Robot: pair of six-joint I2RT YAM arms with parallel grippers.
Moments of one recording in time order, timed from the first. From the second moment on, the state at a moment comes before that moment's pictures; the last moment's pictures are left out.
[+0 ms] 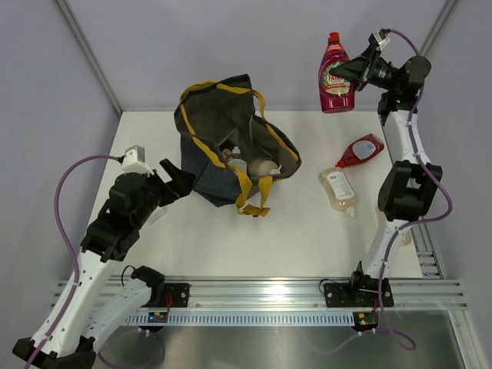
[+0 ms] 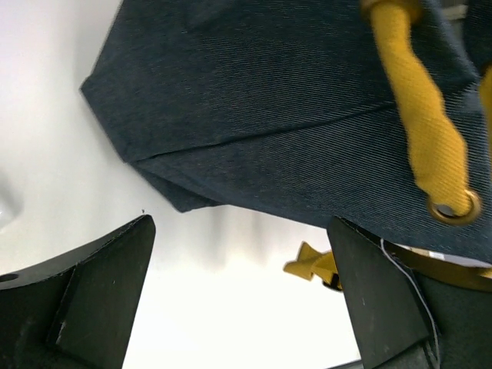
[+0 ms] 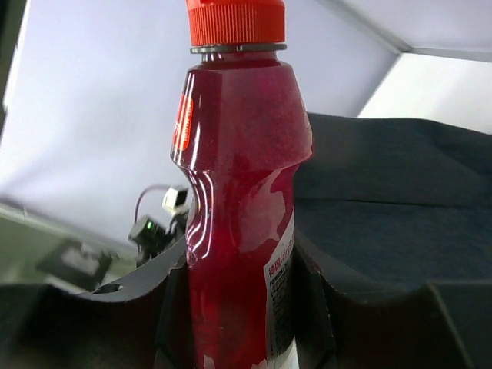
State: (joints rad) left arm -0.41 0.68 0.91 -0.59 -0.13 -0.68; right arm -0.16 2.06 1.92 0.65 -1.31 1.55
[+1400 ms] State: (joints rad) left arm 0.19 0.95 0.86 -0.74 -0.01 -0.69; right arm 0.56 2.02 2.45 -0.98 -0.56 -0.26
